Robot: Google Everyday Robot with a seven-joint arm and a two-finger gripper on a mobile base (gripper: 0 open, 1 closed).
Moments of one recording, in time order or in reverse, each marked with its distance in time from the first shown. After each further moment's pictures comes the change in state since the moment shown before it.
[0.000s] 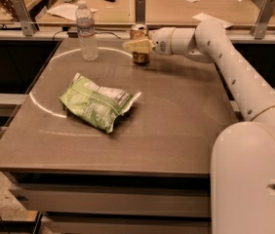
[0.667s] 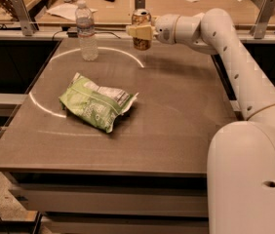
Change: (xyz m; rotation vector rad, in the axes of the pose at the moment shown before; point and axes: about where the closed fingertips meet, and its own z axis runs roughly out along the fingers) arm -0.050 -0.003 -0.013 -0.012 -0.098 -0.058
